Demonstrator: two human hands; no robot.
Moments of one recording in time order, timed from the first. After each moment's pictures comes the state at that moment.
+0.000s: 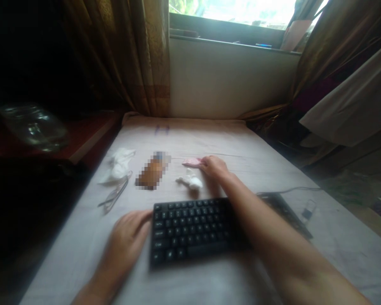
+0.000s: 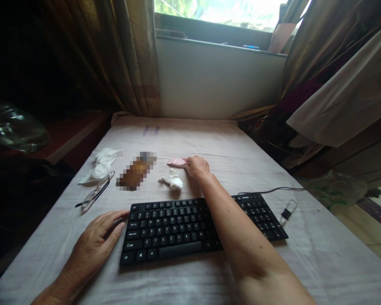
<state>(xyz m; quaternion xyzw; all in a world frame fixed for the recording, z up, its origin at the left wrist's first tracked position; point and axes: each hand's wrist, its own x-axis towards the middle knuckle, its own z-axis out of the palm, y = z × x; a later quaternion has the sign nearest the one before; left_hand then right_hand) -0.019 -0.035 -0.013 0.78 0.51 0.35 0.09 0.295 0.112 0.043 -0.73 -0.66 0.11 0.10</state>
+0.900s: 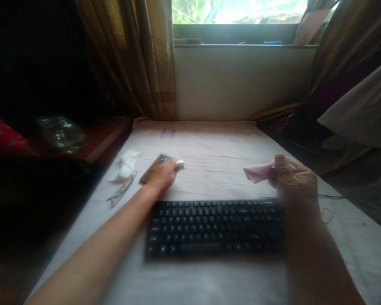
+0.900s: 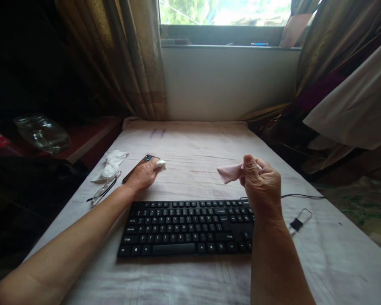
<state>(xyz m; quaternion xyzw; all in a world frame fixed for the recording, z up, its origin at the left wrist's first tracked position) 0.082 0.103 0.046 0.82 0.56 0.11 0.05 0.376 -0.006 0.100 -0.63 -0.42 0.17 0.63</state>
